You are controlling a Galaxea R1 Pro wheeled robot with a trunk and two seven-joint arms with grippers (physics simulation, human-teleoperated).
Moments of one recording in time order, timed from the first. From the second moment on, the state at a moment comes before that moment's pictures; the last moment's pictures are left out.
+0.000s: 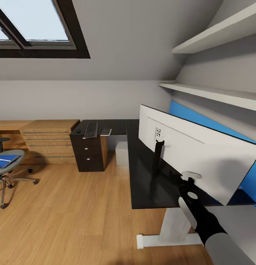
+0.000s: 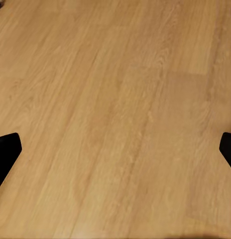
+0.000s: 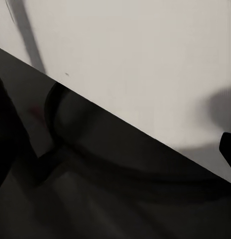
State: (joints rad) left arm -0.06 0.03 -0.11 -0.17 0.23 -0.72 0.30; right arm -0.59 -0.10 0.16 -0.89 -0.33 0.00 -0.30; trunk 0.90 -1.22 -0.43
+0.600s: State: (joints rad) left arm -0.06 0.12 0.09 -0.17 0.33 -0.71 0.30; right arm -0.59 -0.10 0.16 -0.89 -0.33 0.00 -0.30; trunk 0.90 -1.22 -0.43
